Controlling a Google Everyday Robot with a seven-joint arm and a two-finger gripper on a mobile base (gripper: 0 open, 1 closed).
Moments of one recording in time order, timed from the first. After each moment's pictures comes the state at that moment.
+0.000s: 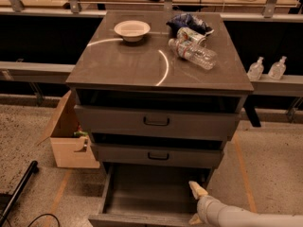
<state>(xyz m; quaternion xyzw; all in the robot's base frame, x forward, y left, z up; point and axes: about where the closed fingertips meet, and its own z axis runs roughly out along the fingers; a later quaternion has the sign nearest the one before) 0.470 -0.179 0.330 -0.68 0.64 -0.07 0.35</state>
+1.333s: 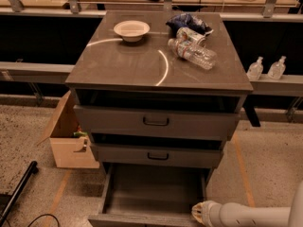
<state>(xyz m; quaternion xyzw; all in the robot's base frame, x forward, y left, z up) 0.455 -0.205 0.264 -0.66 0.69 -0.01 0.28</state>
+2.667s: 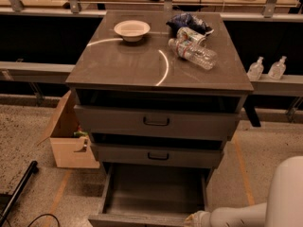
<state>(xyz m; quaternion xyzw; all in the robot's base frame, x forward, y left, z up) 0.404 -0.168 0.242 -0.67 0.70 0.05 0.24</state>
